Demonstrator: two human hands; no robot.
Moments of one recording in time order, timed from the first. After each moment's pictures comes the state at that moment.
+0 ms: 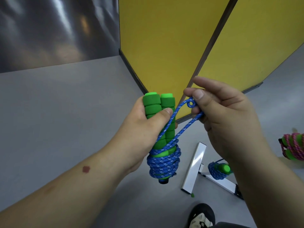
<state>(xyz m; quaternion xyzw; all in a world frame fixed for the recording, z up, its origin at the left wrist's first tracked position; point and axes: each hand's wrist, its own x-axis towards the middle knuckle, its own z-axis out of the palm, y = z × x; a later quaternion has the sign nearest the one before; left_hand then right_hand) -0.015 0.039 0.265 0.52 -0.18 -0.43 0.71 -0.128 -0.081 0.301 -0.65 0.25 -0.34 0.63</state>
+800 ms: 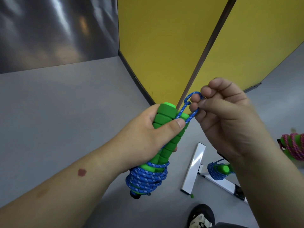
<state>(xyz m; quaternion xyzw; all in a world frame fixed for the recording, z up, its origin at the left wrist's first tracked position) -0.008 0.046 0.269 0.57 -0.33 -0.47 0.59 -0.126 -0.085 0.306 -0.47 0.20 -0.34 0.79</state>
